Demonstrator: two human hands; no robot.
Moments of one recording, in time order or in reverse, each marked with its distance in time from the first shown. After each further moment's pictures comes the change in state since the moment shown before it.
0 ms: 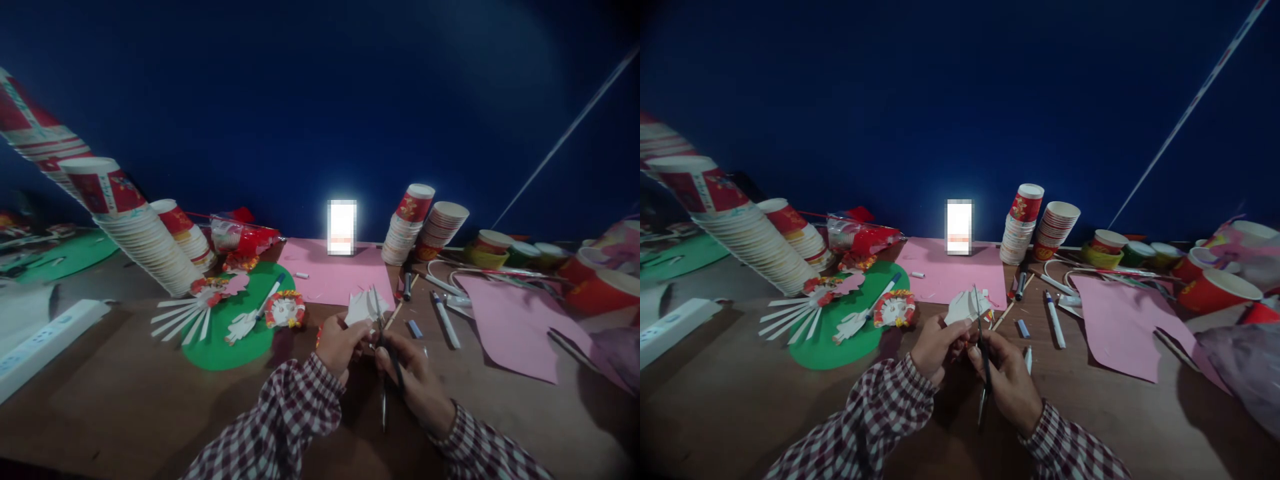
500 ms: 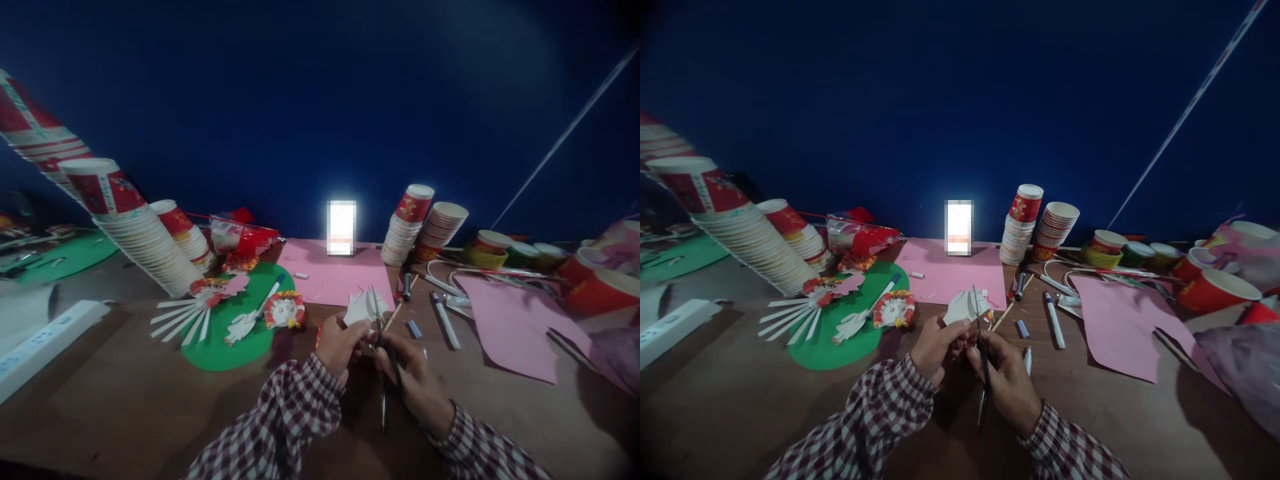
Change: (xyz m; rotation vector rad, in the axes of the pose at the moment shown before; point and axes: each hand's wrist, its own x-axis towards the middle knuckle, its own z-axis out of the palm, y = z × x) left_hand -0.001 0.003 0.002 -0.026 0.015 -0.026; right_hand 0.000 0.001 0.001 -0.001 0.017 -0.010
